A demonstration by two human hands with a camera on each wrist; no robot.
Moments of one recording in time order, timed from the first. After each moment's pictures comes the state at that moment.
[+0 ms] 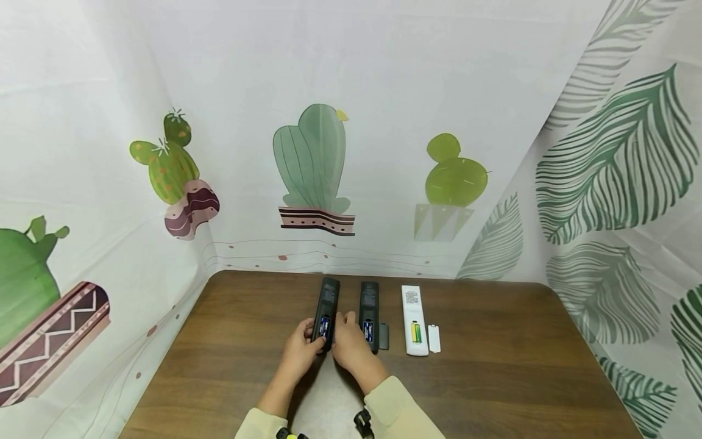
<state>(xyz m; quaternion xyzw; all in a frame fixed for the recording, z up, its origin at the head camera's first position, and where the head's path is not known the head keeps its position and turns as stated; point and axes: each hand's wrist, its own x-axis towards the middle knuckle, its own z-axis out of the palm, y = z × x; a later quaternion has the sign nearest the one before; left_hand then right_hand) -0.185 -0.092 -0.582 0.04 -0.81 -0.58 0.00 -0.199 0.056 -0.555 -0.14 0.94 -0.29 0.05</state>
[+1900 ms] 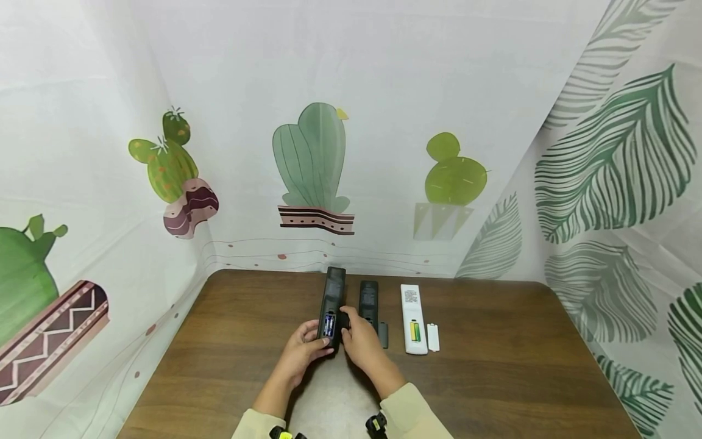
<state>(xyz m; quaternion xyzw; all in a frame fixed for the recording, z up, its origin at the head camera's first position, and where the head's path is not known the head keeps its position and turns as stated) -0.180 -0.093 -0.585 0.02 -0.60 -0.79 -0.12 -0.198 0.086 -0.559 -0.17 0.90 -0.39 -0.05</state>
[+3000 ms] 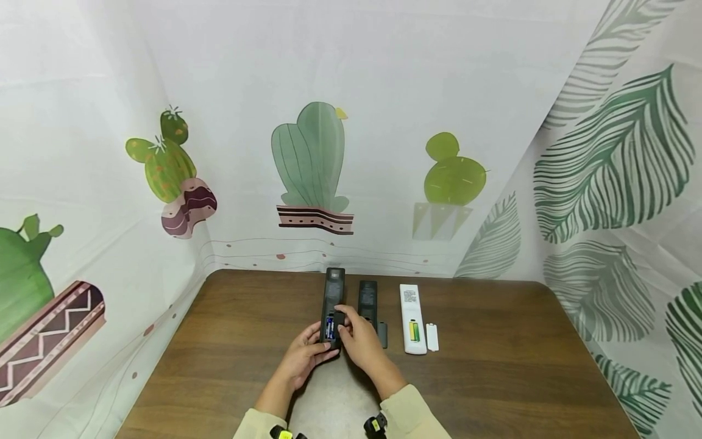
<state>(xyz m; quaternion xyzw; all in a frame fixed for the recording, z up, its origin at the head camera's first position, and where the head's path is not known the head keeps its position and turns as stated) -0.185 -0.091 -0.604 -0.01 -0.54 -0.82 -0.15 -0.196 0.087 -0.556 -0.16 0.87 -0.46 -0.06</state>
